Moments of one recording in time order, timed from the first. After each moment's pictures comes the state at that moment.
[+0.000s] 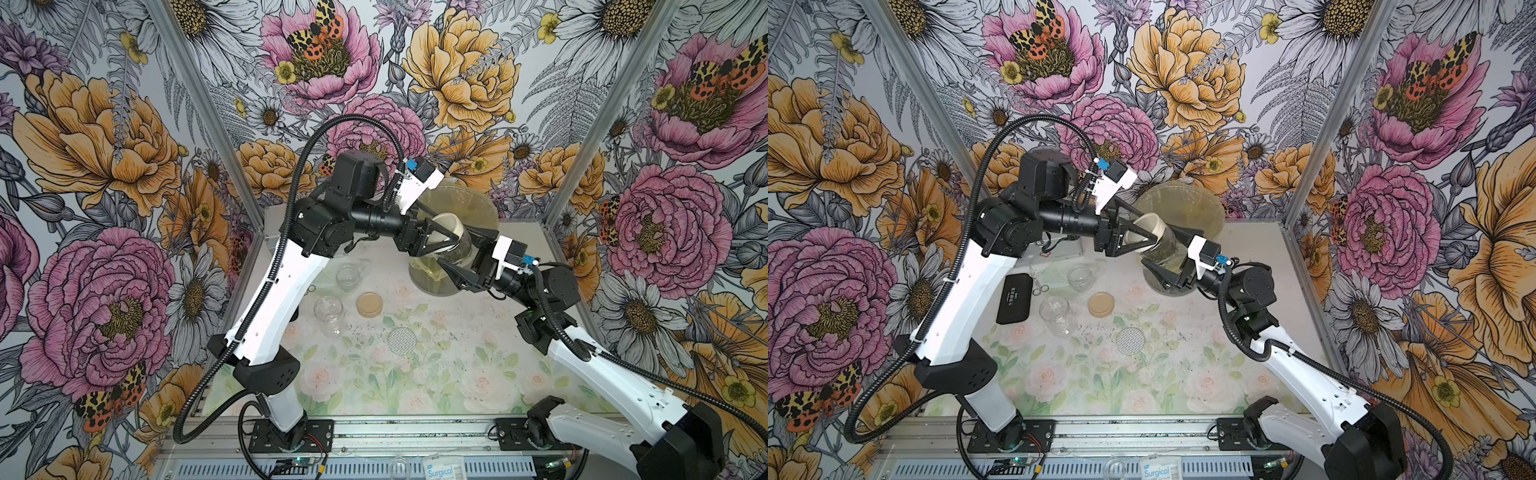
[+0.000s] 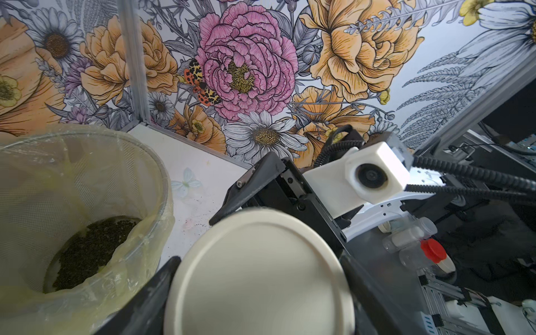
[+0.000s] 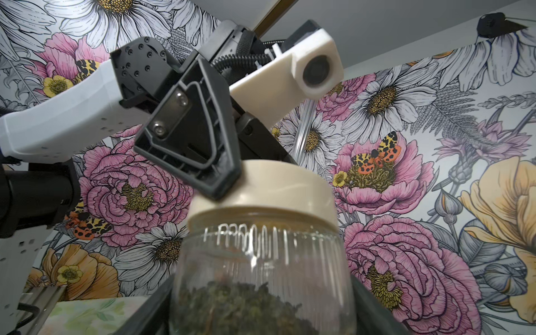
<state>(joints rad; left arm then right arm) -0.69 1.76 2.44 -1.11 0.66 -0.10 0.49 1.07 0.84 0.73 -0.60 -0.04</state>
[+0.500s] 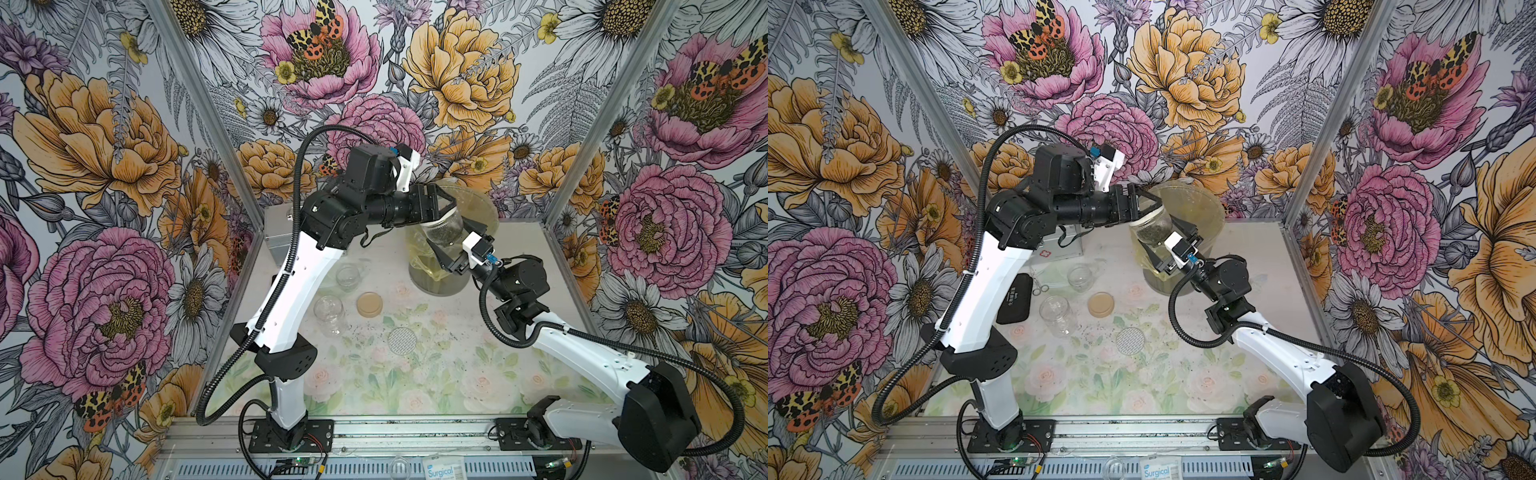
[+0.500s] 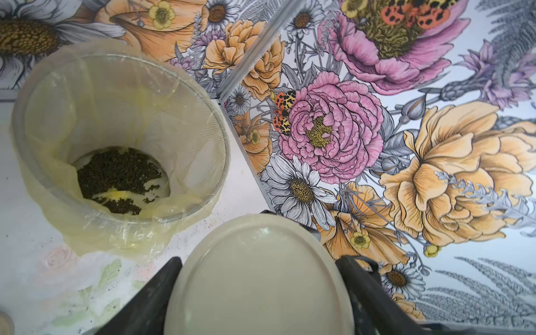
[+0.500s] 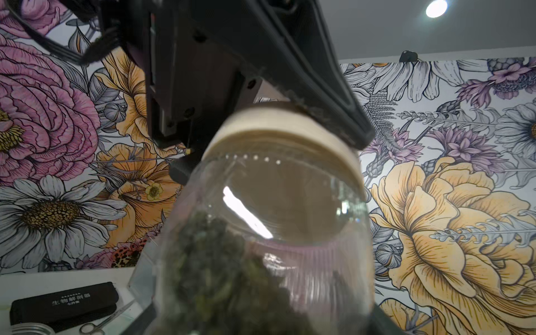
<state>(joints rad) -0.70 1.87 2.59 -1.17 0.27 -0.71 0.52 1.26 0.82 0.88 -0.33 -0.38</state>
